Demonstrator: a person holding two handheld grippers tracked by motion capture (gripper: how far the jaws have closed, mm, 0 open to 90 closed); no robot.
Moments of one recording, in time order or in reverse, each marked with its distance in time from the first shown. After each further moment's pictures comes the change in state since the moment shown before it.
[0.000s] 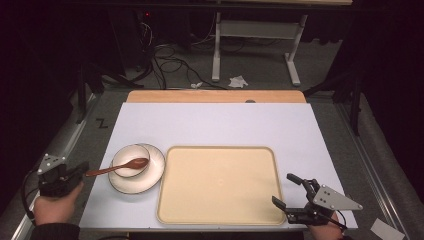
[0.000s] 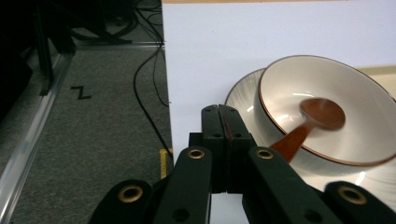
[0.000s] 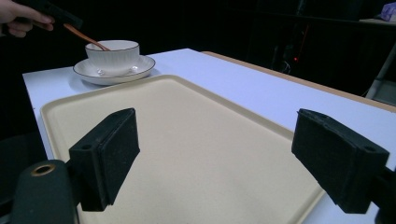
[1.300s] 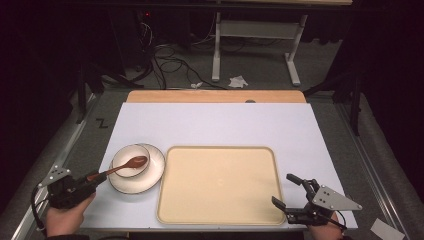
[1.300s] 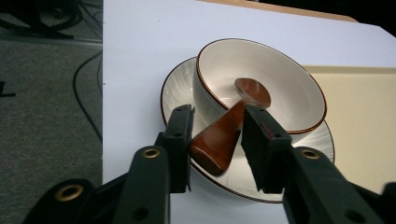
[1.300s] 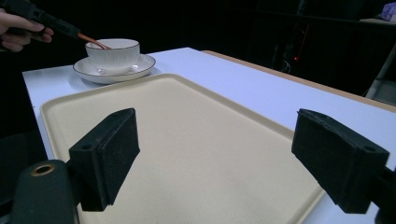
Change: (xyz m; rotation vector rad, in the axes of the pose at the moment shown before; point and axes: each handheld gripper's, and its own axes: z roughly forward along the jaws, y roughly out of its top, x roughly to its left) left arm 0.027 -0.026 -0.009 -0.058 -0.193 -0.160; right arm 0.001 -0.001 0.001 0.010 -0.001 0.002
